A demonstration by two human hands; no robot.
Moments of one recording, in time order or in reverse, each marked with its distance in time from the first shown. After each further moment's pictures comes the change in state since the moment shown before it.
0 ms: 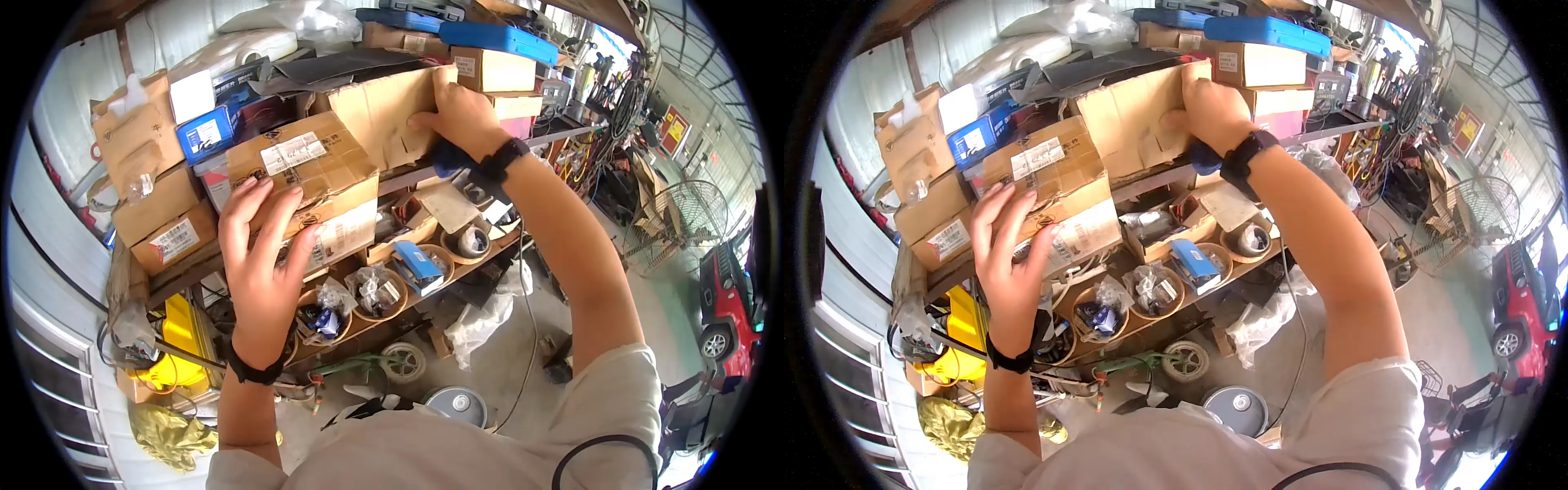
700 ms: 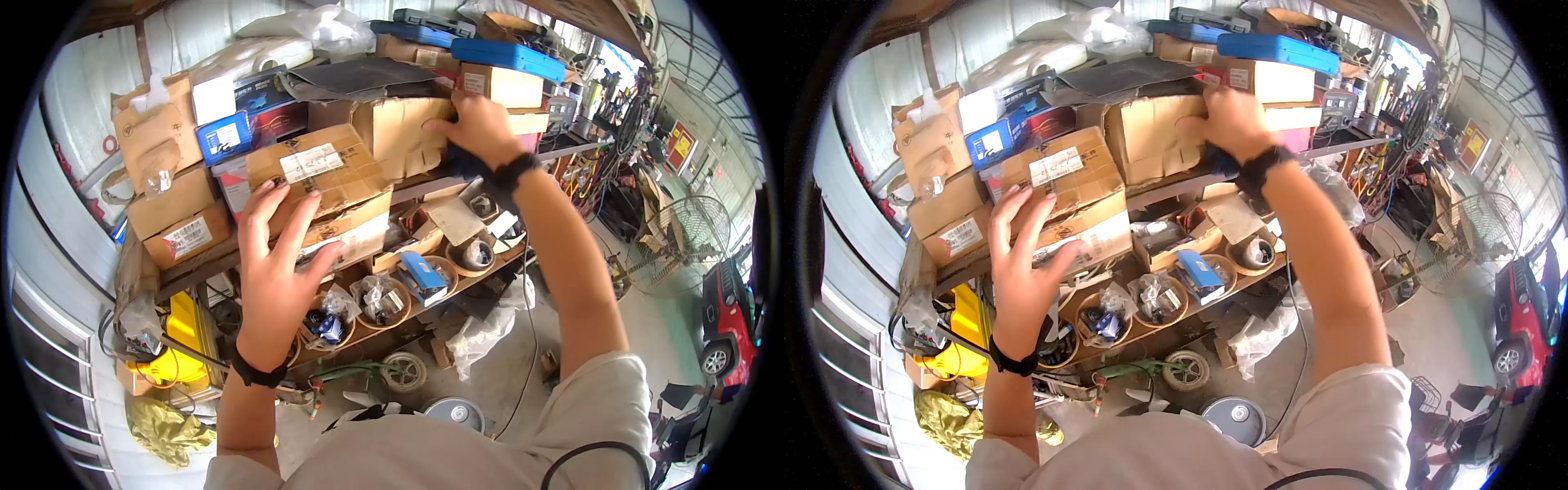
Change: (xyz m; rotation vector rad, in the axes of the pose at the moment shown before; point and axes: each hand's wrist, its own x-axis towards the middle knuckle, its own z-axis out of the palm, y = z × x) left_hand 0.000 0.007 -0.009 0.086 -0.098 -0.034; right_hand 0.008 0.016 -0.003 -0.023 0.077 -0.042
